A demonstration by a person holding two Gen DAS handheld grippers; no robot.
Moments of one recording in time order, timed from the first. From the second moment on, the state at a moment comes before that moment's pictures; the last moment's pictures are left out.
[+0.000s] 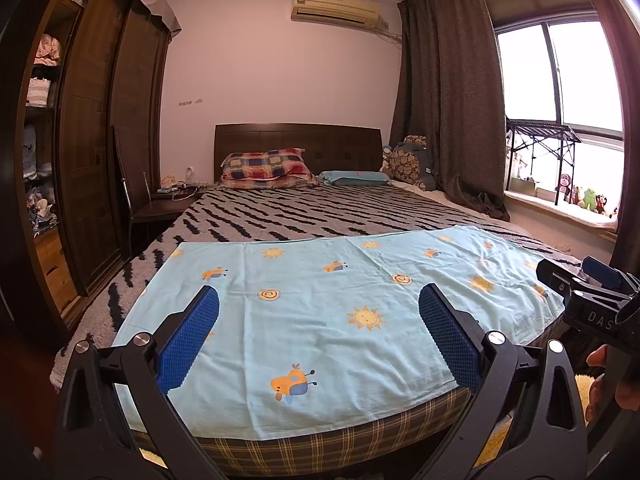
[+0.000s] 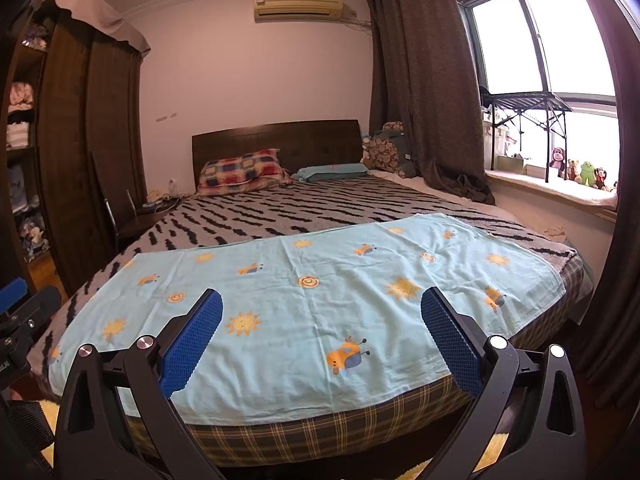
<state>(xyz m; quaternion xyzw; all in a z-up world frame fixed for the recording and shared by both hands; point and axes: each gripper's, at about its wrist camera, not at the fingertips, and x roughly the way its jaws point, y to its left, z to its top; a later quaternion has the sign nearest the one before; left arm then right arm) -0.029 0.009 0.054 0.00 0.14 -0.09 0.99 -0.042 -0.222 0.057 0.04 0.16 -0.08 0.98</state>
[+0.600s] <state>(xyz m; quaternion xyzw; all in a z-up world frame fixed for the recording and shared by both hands) -0.030 0.011 0.053 0.00 0.14 -0.09 0.99 -0.042 -0.220 0.056 0.04 0.16 -0.08 0.98</state>
